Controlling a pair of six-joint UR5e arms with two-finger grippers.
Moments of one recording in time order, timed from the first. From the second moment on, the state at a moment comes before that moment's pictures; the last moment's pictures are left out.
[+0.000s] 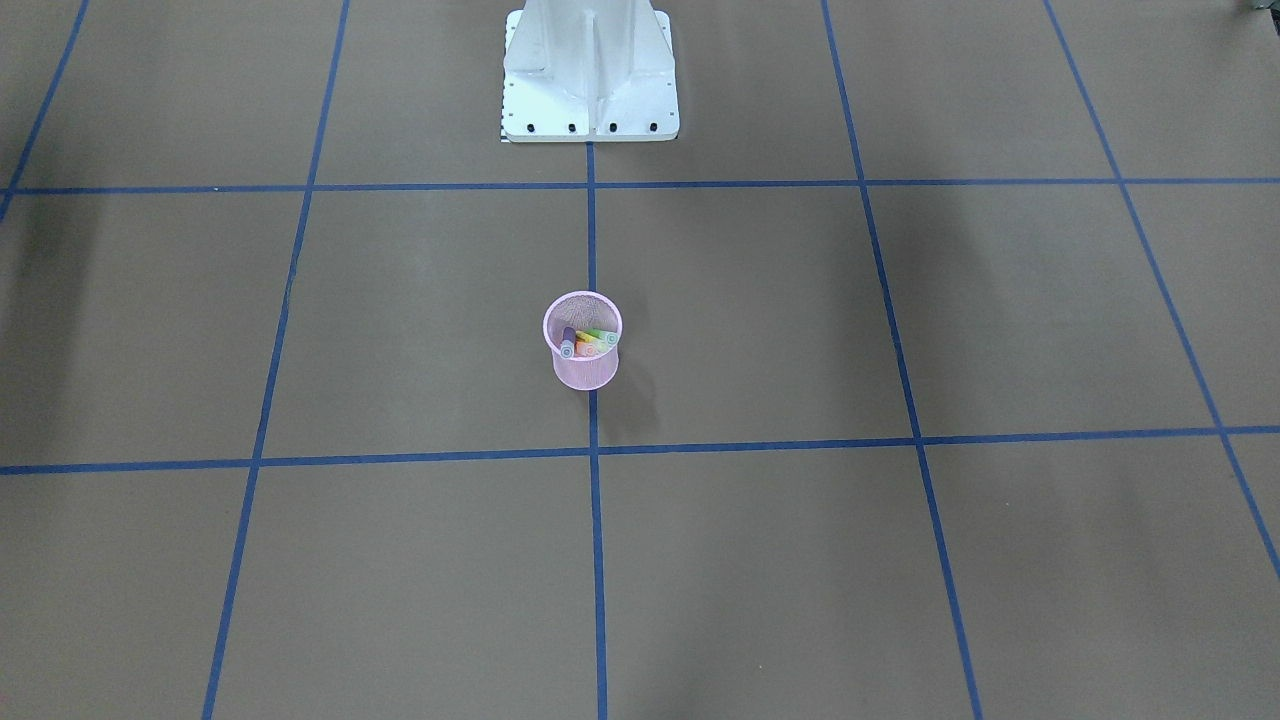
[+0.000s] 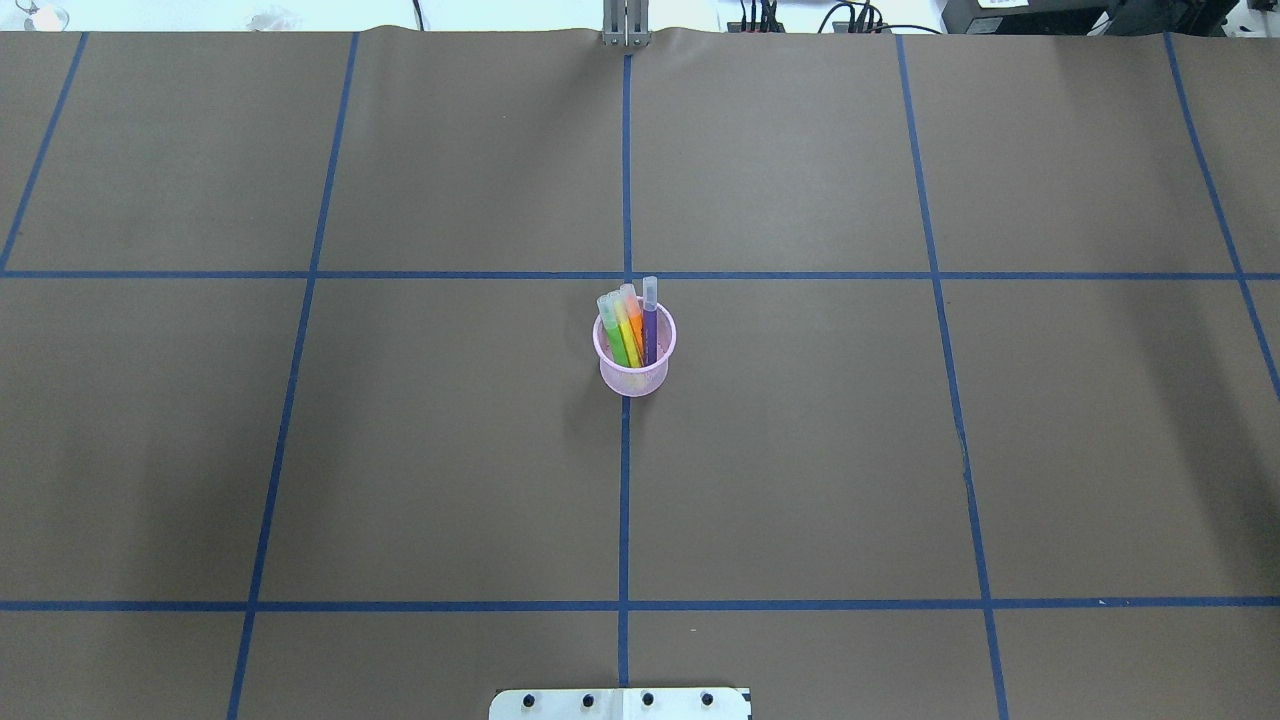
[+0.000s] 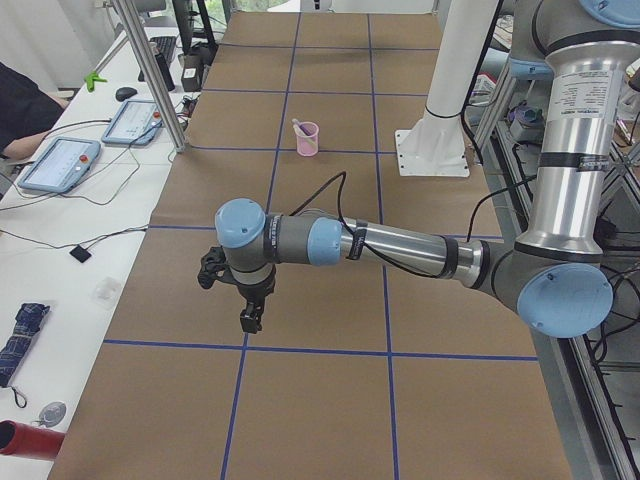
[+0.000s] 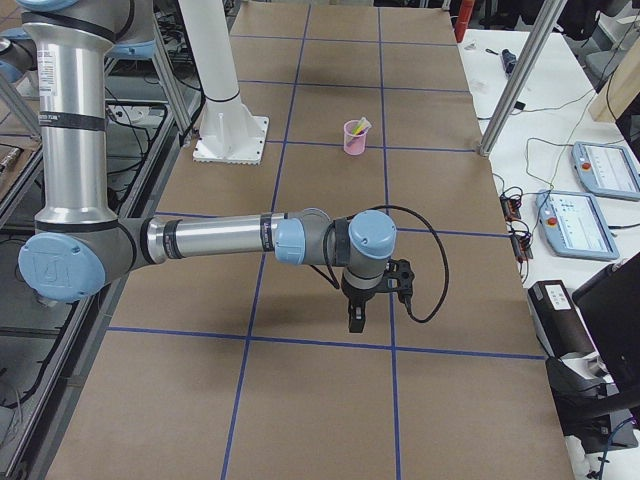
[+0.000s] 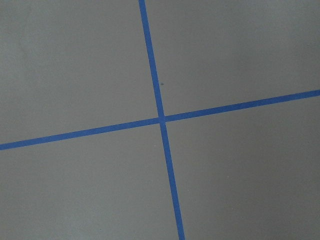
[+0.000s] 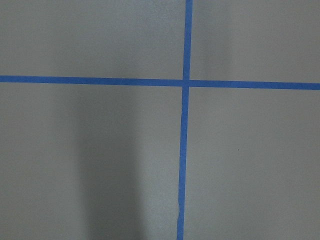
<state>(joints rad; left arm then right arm) -1.57 -1.64 -1.68 -1.43 -2.34 0.13 1.55 -1.61 1.73 -1.70 2.36 -0.01</state>
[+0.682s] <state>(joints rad) -1.57 -1.64 -1.68 -1.43 -2.34 0.14 1.60 -1.64 1.70 -1.70 2.39 -0.05</state>
